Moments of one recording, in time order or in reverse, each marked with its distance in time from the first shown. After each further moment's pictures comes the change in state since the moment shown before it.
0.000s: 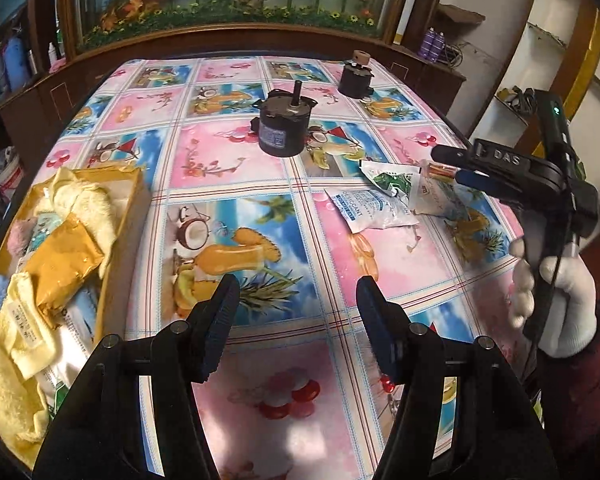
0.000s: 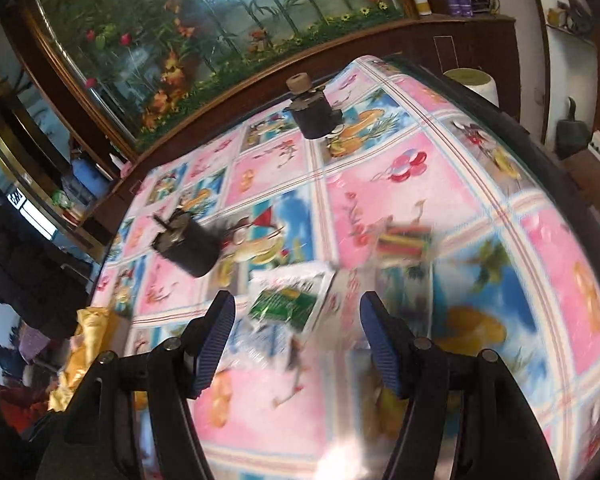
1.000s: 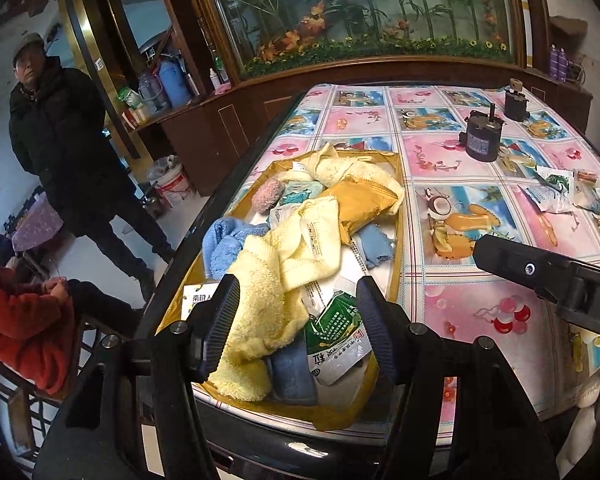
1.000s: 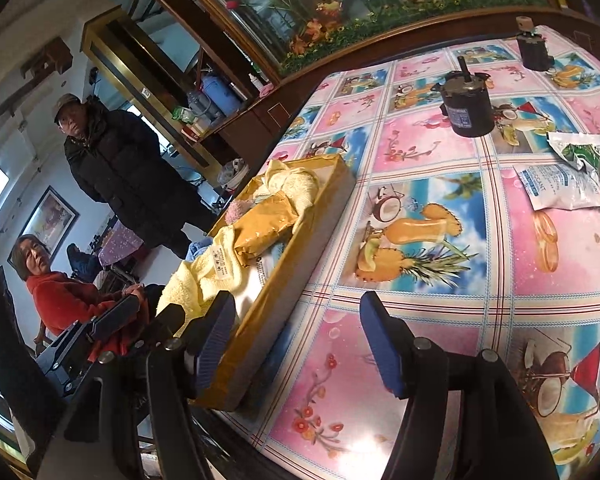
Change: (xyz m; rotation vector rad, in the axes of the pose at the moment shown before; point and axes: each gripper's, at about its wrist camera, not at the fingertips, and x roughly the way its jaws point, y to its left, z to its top) left arm -0.092 0.086 -0.083 -0.086 -0.141 0.611; right arm -0.012 0.194 -0.152 -0.196 0.136 0.408
